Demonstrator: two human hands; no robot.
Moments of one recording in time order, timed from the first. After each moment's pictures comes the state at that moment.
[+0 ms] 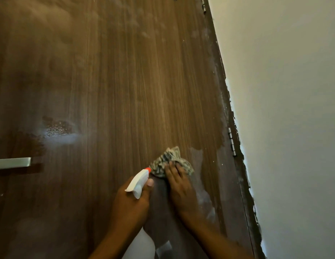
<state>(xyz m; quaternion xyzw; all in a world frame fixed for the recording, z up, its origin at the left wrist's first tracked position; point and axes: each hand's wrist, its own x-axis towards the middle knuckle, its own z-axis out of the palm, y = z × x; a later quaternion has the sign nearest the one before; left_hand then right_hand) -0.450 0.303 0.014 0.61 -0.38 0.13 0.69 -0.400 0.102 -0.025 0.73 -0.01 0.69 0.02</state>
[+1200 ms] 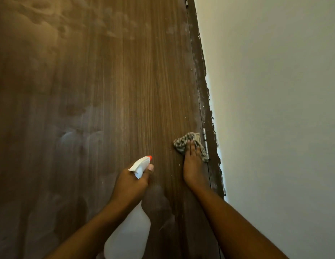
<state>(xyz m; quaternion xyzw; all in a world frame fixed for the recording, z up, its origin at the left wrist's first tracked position) -0.506 0.145 0.029 0.68 -0.35 0.27 0.59 -0.451 -0.099 0.040 0.79 -0.10 0.60 -0.11</state>
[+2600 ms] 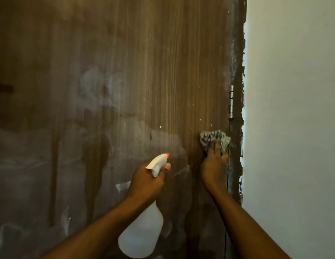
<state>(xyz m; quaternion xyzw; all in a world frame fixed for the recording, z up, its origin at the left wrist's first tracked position) -0.501 0.146 -0.092 0.71 -0.25 0.13 0.65 -0.457 -0.087 -0.098 0.76 -0.20 0.59 -0.18</state>
